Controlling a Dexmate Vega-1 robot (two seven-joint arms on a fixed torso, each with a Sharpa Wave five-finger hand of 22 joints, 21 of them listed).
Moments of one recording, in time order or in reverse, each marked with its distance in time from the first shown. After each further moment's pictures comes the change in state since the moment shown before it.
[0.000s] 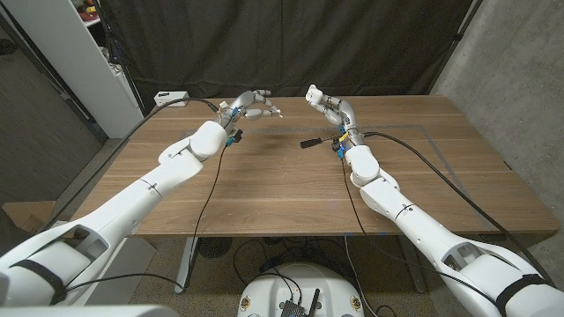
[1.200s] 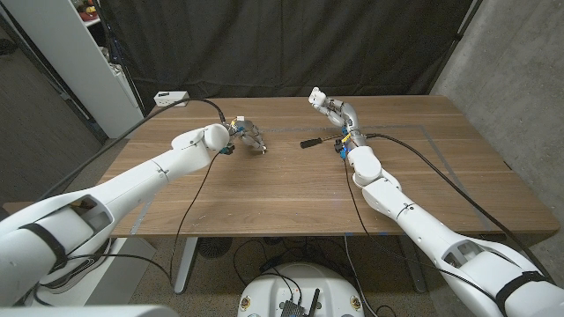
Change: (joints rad) left arm -0.210 0.044 0.271 0.069 0.228 0.355 -0.294; left_hand -0.021 -0.021 -0.064 0.031 -0.006 -0.178 -0.103 -0.119 0.015 -0.112 0.027 -0.020 -0.042 -0.109 0.042 0.013 -0.009 -0.078 0.032 -0.014 -0.009; right arm 0.017 -0.002 0.002 0.046 0.032 0.011 0.024; right_hand 0.007 0.002 -0.006 0.003 0.000 0.001 -0.005 -0.007 0.000 0.000 0.001 -0.004 0.005 0.000 0.000 0.004 0.000 0.000 0.000 0.000 0.000
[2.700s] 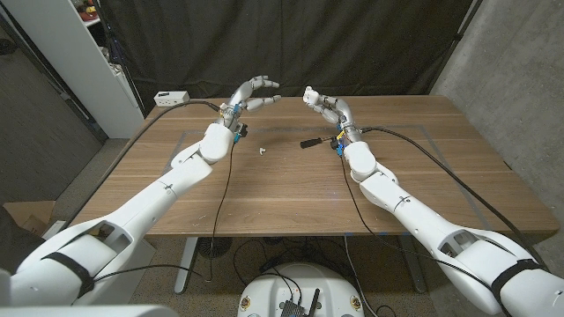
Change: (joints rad) left arm 0.174 -0.195 -0.281 0.165 -0.246 -0.756 0.519; left_hand -0.079 -0.042 -0.093 0.027 0.151 -0.082 -0.059 0.088 -0.154 0.124 -0.046 0.081 -0.002 0.196 -0.056 0.029 0.007 0.088 -0.033 0.029 0.003; right arm 0.056 0.002 -0.048 0.039 -0.100 -0.031 -0.046; right_hand -0.005 0.002 -0.001 -0.001 -0.004 0.003 0.002 -0.011 0.000 0.002 -0.002 -0.004 0.005 0.000 0.000 0.004 0.000 -0.005 0.005 0.000 0.001
